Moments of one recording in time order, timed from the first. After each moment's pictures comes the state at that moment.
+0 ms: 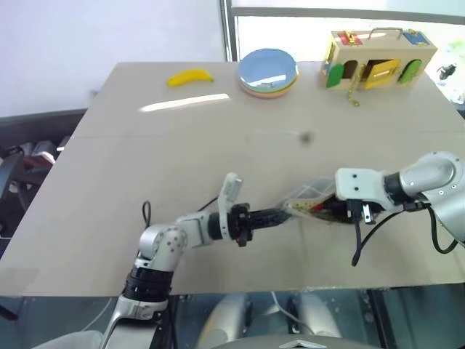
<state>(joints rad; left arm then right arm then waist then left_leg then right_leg) -0.30 0.32 -0.08 -0.12 -0.91 0.97 -0.99 -0.53 -1.05 0.30 -0.46 0.05 0.68 1.28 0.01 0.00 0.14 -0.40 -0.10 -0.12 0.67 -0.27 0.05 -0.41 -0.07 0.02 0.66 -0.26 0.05</state>
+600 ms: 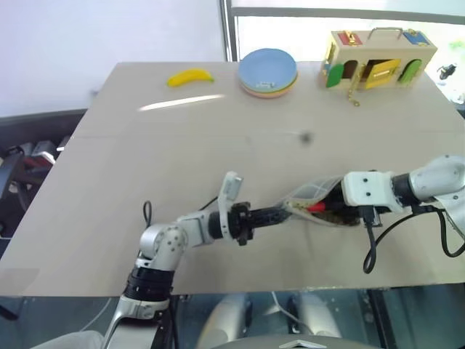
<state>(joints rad) -0.30 0.31 -0.07 -0.12 -0.91 0.97 -0.99 -0.45 -1.05 0.22 -0.41 0.12 0.47 1.28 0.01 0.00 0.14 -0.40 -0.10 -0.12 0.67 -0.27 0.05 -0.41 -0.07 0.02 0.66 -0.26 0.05</state>
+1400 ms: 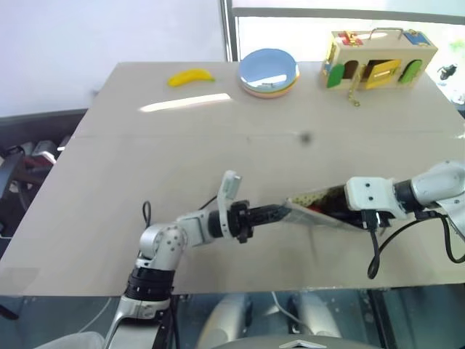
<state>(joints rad) -0.30 0.29 -0.05 -0.12 -0.91 0.98 -0.97 -0.41 -1.07 0.22 -0.41 0.13 0.49 1.29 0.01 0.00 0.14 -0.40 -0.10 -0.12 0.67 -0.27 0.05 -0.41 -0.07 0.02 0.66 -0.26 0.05</state>
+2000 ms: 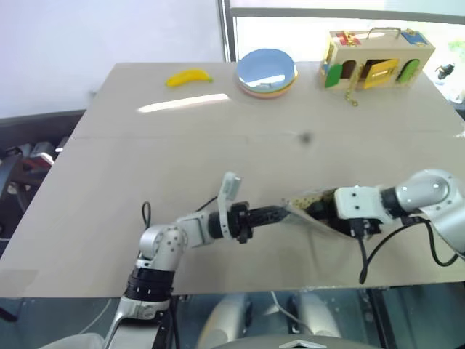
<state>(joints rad) -0.30 0.30 -0.05 -0.09 -0.91 0.98 -0.97 -0.46 -1.02 0.38 -0.37 -0.02 0.47 1.25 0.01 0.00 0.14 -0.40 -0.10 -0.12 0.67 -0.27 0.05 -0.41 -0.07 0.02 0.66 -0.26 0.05</state>
